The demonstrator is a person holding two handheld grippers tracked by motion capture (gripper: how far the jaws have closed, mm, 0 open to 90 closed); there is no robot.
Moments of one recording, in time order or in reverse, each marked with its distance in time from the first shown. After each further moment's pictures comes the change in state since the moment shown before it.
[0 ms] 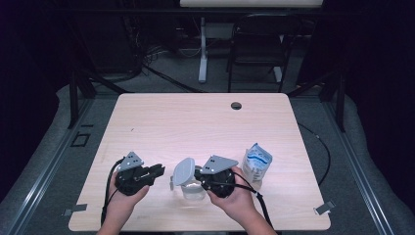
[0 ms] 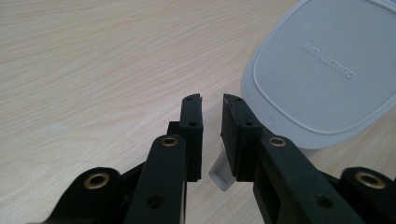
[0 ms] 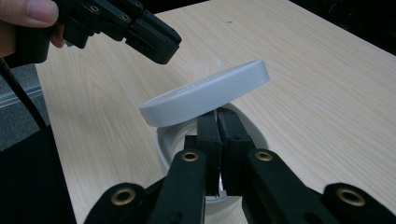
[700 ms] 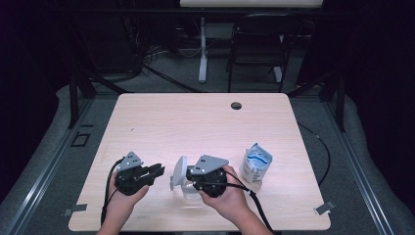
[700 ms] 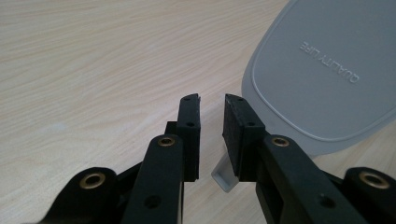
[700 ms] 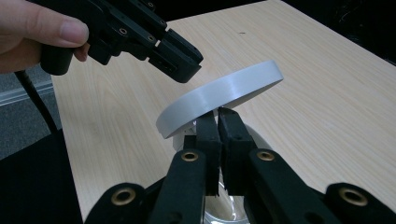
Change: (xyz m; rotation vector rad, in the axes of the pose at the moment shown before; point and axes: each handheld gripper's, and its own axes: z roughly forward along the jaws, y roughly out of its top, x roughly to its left) left arm 0.003 -0.002 0.001 -0.003 0.001 -0.002; right arm 0.011 0.016 0.008 -0.012 0.032 -0.043
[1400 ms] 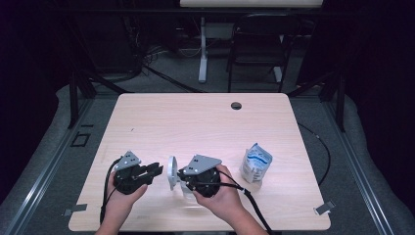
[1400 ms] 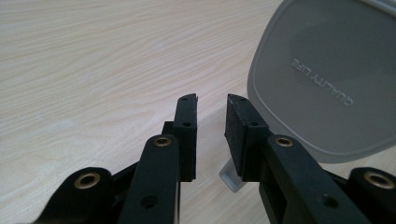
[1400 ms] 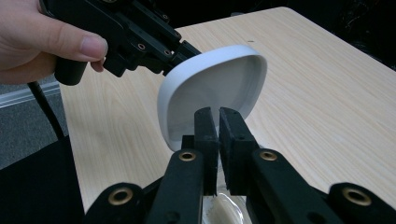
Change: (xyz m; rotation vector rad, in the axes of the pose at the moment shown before) left arm 0.006 -0.002 -0.001 -0.011 0.010 -0.023; right arm 0.008 0.010 0.008 -0.008 0.014 -0.016
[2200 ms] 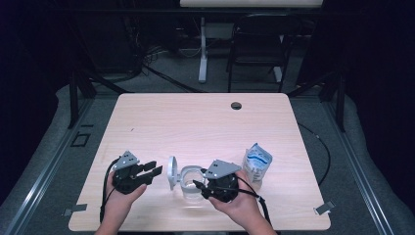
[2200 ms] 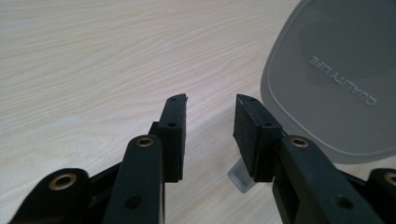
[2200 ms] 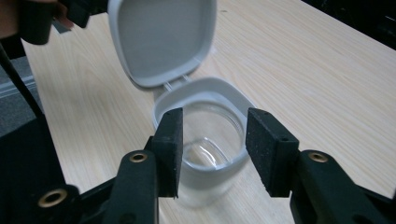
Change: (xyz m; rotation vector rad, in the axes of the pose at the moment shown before) left arm 0.006 -0.004 0.001 -0.011 0.018 -0.015; right arm -0.014 -0.038 -0.023 0.044 -0.074 0.056
